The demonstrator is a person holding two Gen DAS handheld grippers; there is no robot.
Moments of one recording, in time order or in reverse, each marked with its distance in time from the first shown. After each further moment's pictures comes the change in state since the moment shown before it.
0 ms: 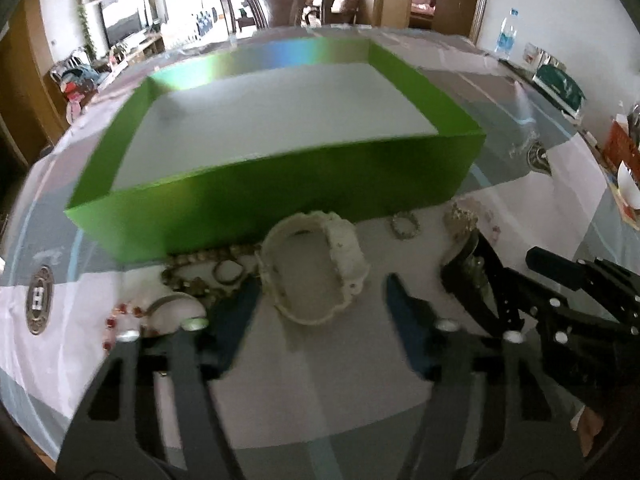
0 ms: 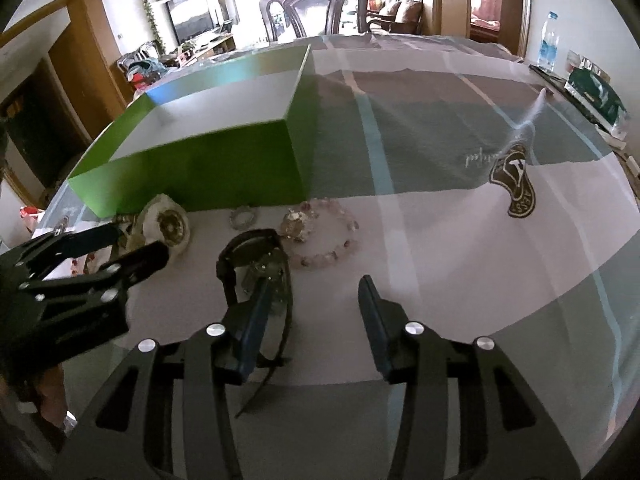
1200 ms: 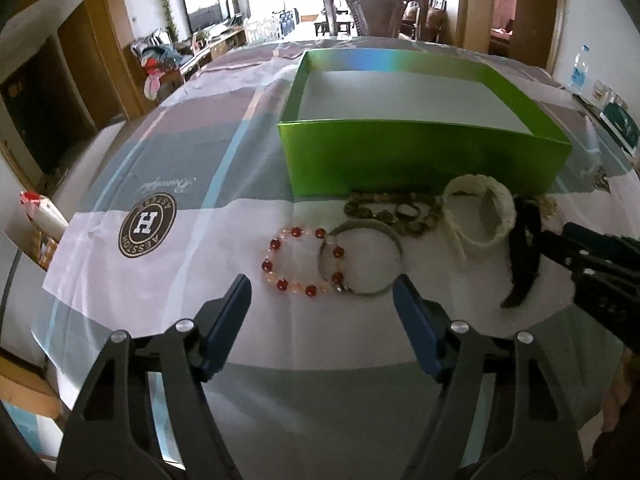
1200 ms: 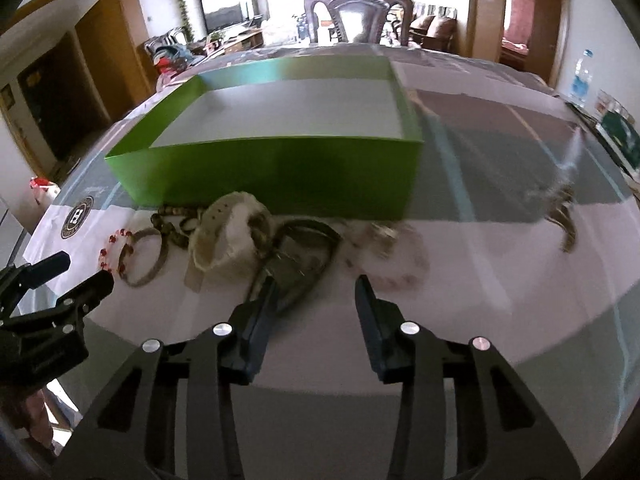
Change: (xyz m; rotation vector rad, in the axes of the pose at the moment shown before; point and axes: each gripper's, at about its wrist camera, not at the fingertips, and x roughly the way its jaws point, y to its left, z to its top) left arm -0.049 0.094 -0.055 -0.182 -0.033 0.212; right arm 0.019 0.071 0.014 -0.094 0.001 0.020
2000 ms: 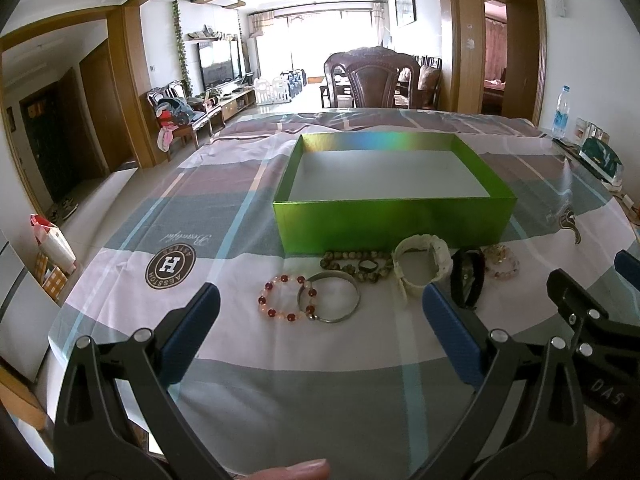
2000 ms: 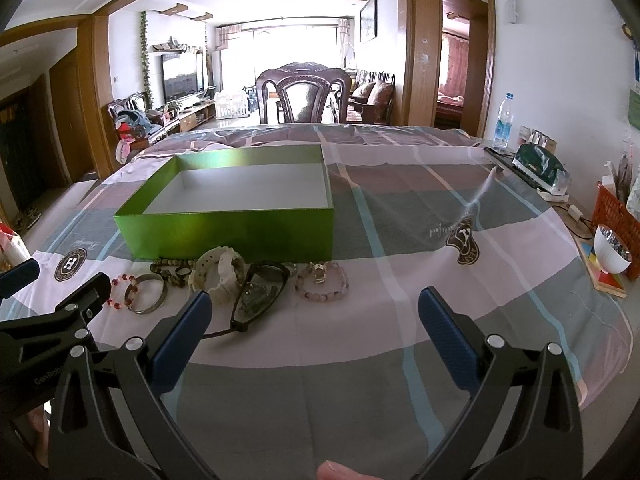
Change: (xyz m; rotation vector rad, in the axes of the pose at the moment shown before) left arm -0.075 -0.027 -0.013 -0.015 -0.280 0.020; right arm -0.100 0.005 -0.041 0.080 -0.325 -0.206
